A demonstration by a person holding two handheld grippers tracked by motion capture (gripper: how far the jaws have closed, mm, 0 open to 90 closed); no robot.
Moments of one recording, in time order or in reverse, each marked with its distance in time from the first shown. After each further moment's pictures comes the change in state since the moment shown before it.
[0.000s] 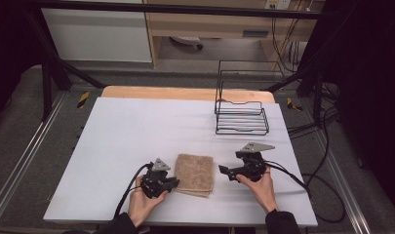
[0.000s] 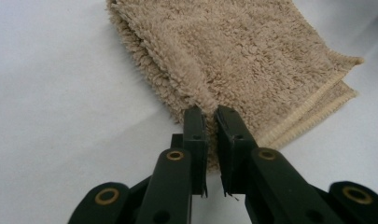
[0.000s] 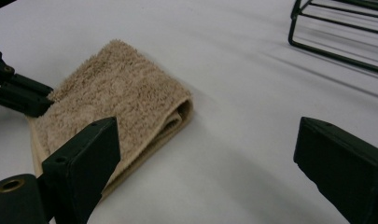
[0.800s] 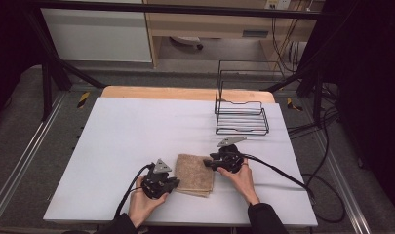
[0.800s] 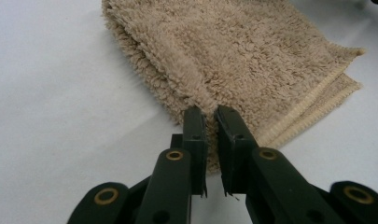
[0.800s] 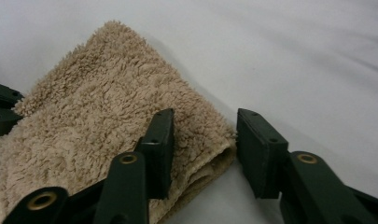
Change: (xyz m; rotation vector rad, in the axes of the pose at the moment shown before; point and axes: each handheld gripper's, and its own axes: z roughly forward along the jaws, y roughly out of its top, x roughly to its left) left arm -0.001 -0.001 0.000 -0.004 0.007 0.039; right arm 0.008 0.014 0.069 0.130 0.071 -0.033
